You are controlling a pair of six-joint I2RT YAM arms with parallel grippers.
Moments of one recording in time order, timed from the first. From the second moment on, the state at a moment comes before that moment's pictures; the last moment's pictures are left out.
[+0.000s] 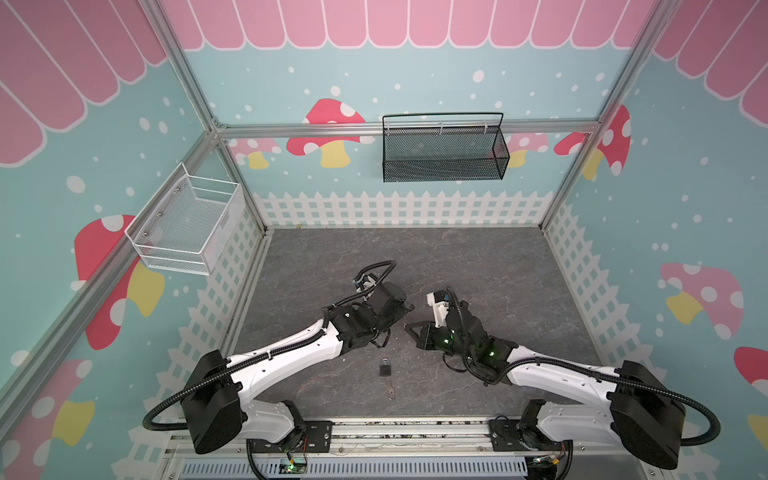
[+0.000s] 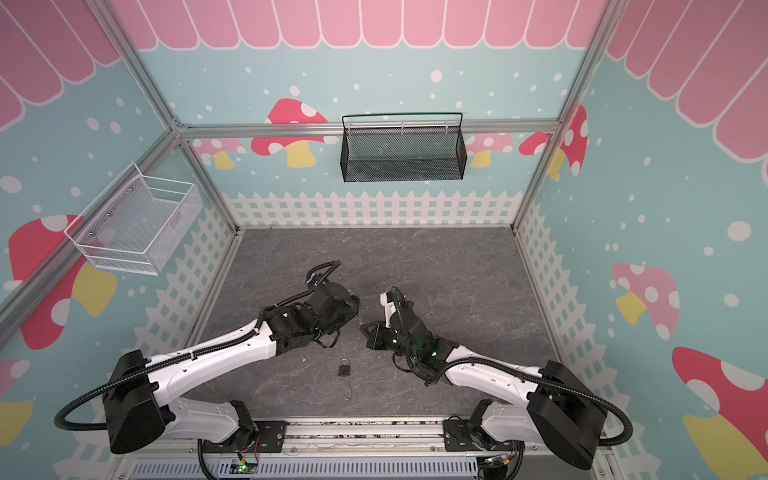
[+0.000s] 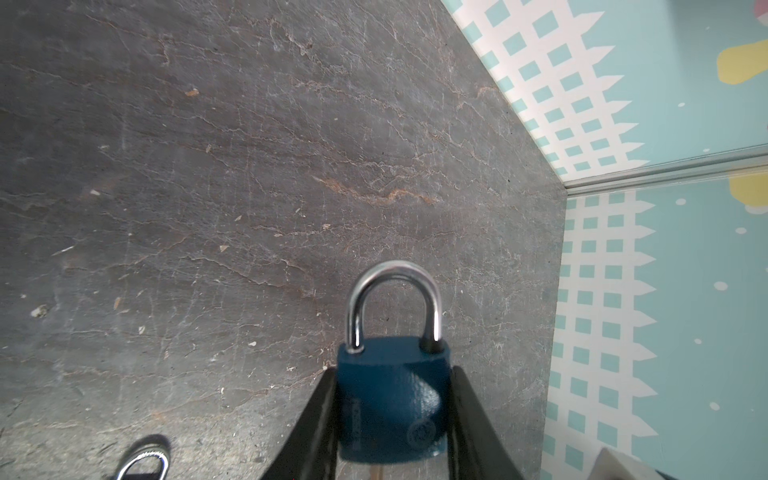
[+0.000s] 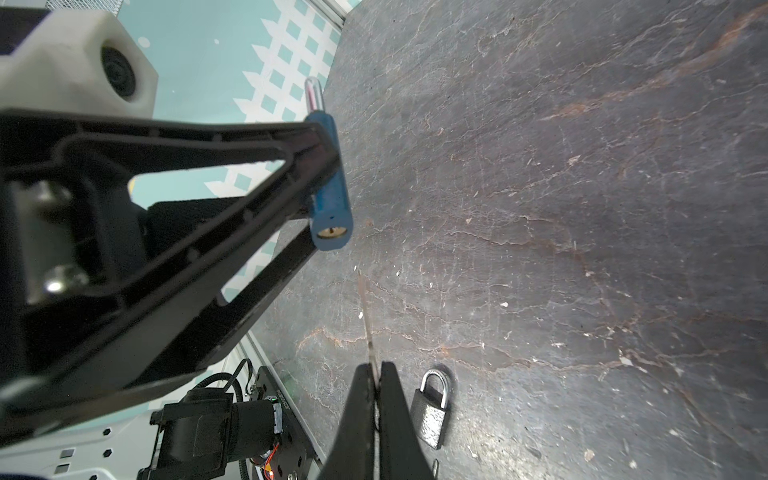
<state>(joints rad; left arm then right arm) -0.88 1.37 1.03 -0.41 -0.34 -1.33 0.90 1.23 0.58 0.22 -0.09 0.90</state>
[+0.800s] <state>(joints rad) -0.89 1.38 1.03 -0.42 -0.35 -1.33 0.90 1.26 0.62 0.22 -0.05 0.92</state>
